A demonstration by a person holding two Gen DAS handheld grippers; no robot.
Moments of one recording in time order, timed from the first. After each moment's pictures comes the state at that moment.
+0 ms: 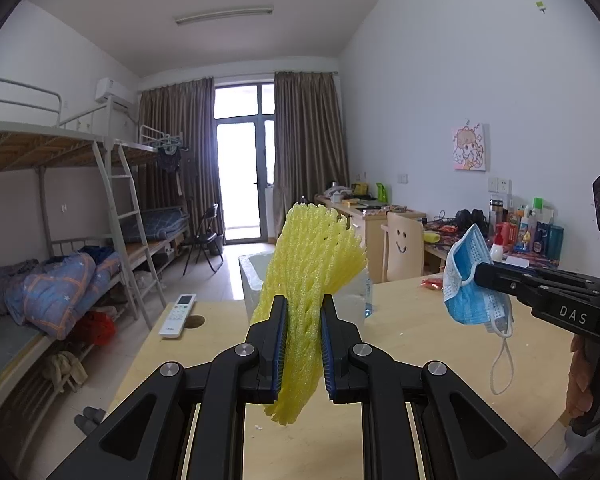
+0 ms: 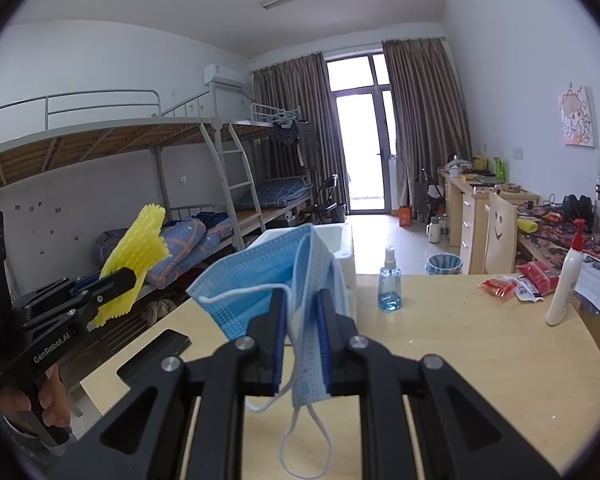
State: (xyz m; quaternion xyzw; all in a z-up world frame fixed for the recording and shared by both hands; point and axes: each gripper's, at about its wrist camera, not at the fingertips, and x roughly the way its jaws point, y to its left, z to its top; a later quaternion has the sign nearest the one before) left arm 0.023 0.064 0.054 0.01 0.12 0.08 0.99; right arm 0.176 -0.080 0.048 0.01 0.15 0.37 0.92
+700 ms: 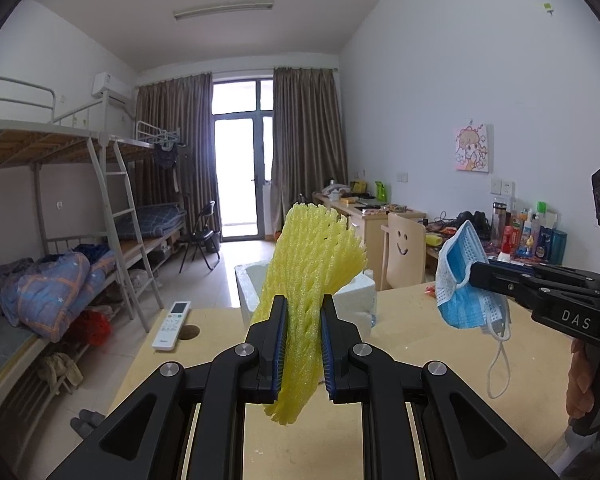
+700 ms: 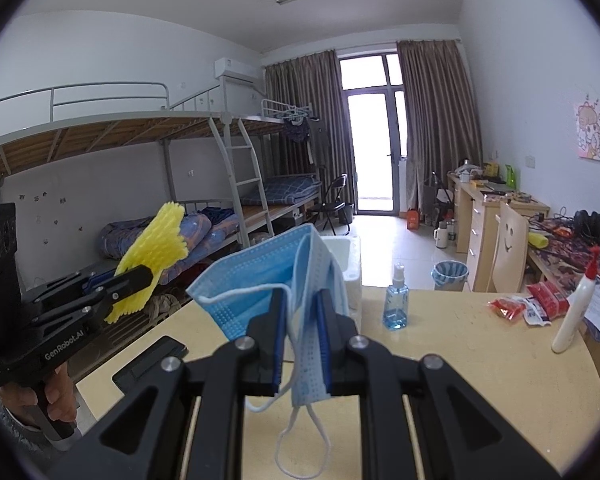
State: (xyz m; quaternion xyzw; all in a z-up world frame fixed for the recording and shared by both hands) left arm 0.056 0.077 0.068 0.01 0.13 0.08 0.99; right arm 0.190 -0.060 0.060 -0.01 0.15 0.39 0.91
